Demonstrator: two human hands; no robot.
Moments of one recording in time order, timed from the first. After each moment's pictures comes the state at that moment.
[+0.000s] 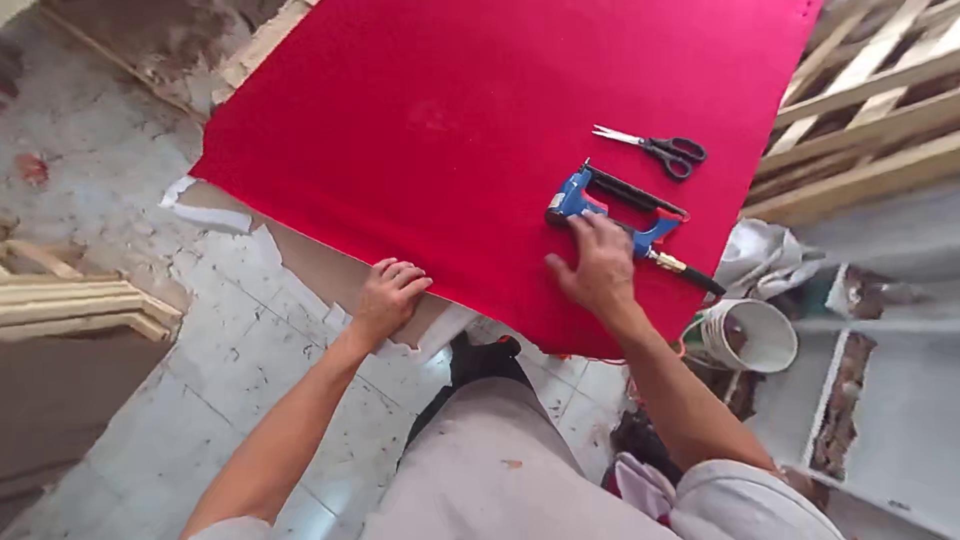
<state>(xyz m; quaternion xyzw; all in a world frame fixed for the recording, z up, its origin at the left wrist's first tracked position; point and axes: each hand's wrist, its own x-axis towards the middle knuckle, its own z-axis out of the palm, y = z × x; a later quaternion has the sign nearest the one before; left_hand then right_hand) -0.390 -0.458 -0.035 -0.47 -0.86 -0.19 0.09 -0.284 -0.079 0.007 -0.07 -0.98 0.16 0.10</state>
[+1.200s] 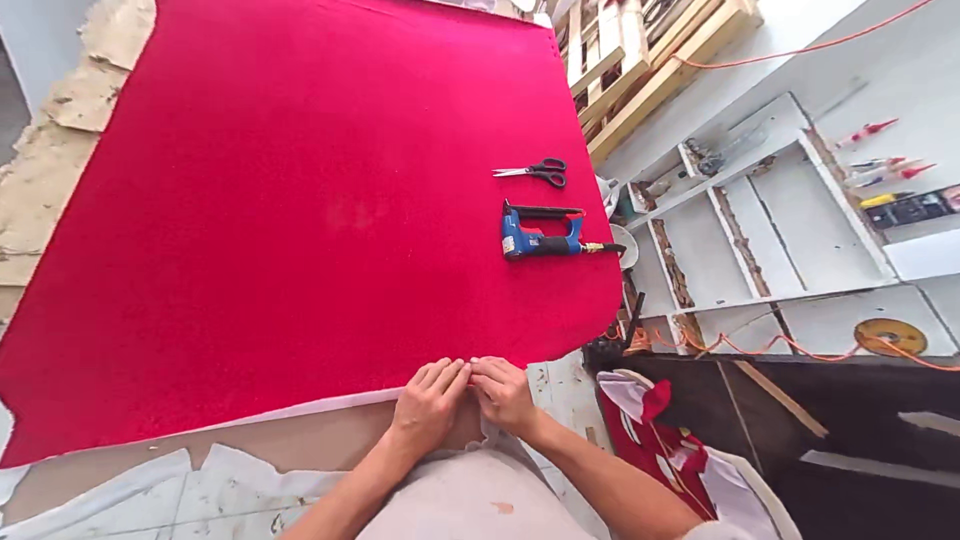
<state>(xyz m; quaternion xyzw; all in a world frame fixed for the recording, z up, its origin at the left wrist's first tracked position) -0.437 -0.459 -0.042 -0.65 -0.69 -0.31 0.01 -0.285 -0.323 -0.042 -0.11 -0.93 0.22 0.28</state>
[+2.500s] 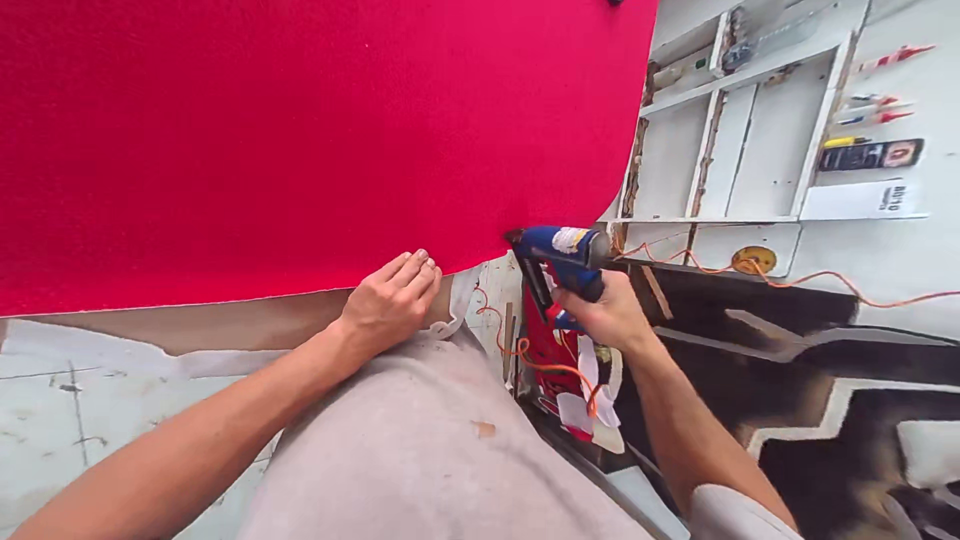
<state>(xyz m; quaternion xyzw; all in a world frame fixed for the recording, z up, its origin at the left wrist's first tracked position) -0.427 -0.476 -0.047 -0.70 -0.66 -0.28 -0.03 -0.194 -0.269 0.104 -0.46 -0.79 0.39 -0.07</state>
